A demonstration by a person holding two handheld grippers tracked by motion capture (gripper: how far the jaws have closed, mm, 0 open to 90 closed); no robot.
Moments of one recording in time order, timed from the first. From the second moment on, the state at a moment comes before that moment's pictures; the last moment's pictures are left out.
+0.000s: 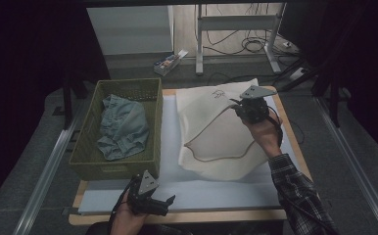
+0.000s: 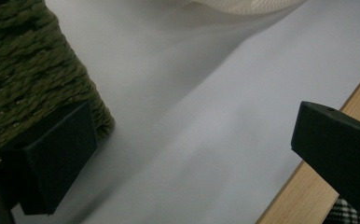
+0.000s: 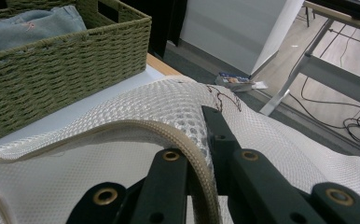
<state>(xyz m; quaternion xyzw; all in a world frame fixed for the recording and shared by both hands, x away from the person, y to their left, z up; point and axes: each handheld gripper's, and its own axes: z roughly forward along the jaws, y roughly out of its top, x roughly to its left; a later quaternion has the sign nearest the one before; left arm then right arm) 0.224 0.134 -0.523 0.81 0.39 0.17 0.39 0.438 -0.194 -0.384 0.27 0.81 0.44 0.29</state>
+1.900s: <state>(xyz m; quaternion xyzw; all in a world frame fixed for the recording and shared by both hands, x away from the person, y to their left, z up) 0.218 0.132 -0.490 0.79 0.36 0.20 0.46 0.445 -0.205 -0.397 0.28 0.81 0.43 0.26</state>
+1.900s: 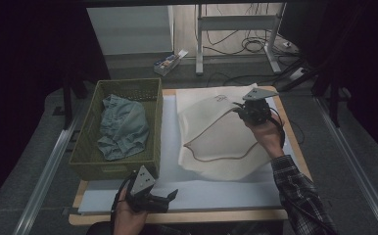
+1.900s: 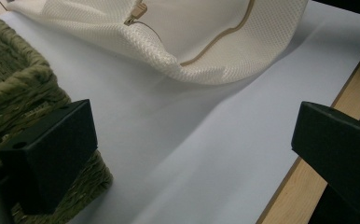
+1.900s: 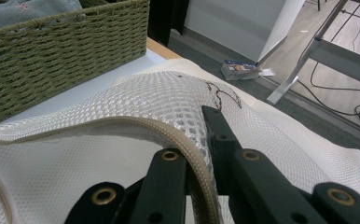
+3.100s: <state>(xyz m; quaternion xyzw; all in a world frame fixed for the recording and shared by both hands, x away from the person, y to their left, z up) 0.242 0.144 -0.438 0.78 0.41 0.20 0.43 0.446 -0.210 -0.399 0.29 0.82 0.43 0.26</state>
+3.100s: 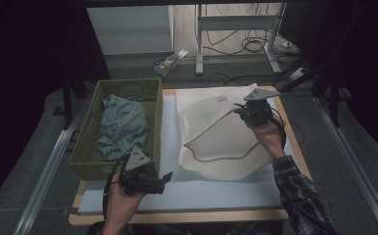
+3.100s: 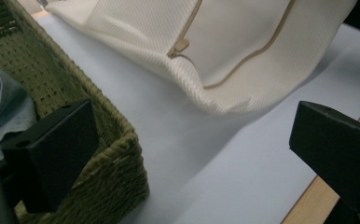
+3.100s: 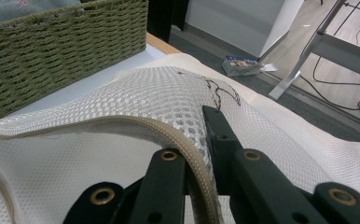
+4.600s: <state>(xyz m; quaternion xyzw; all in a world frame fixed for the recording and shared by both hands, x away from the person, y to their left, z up) 0.312 0.199 -0.420 0.77 0.46 0.25 0.36 0.446 -0.211 -0.399 0.29 0.82 0.43 0.25</state>
